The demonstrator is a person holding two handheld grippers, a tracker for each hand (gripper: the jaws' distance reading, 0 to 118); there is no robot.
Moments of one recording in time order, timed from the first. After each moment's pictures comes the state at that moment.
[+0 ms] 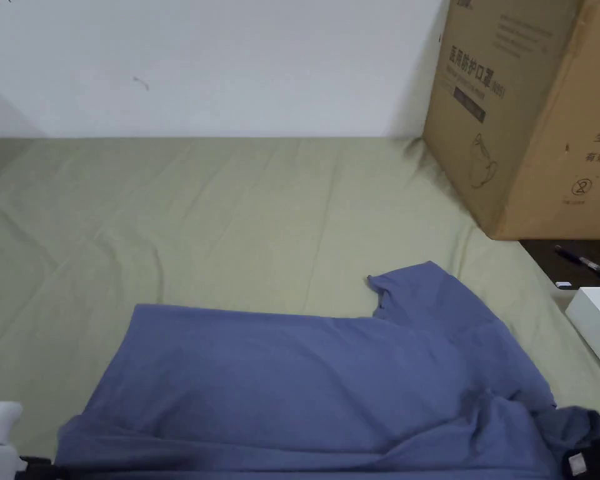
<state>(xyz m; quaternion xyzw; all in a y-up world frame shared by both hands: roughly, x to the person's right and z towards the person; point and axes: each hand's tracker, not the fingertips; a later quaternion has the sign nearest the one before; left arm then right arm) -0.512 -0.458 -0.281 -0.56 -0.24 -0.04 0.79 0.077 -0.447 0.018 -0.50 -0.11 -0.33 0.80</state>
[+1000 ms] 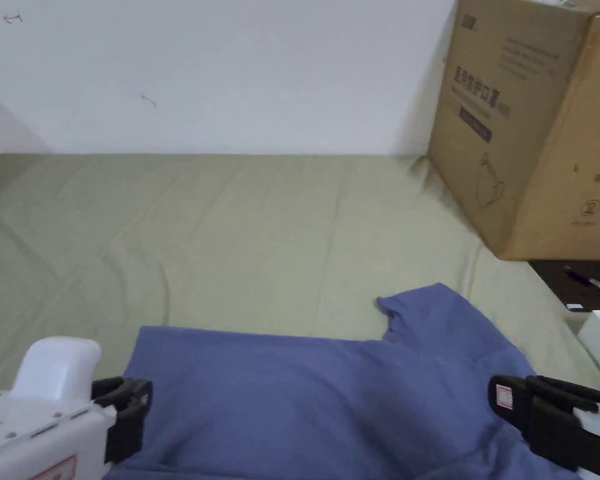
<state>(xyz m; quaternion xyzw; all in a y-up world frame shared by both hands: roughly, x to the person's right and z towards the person) -0.428 -0.359 -0.244 -0.32 -0.33 -0.06 0.89 -0.053 -0.348 -0.023 -0.26 -0.06 -0.15 0.95</state>
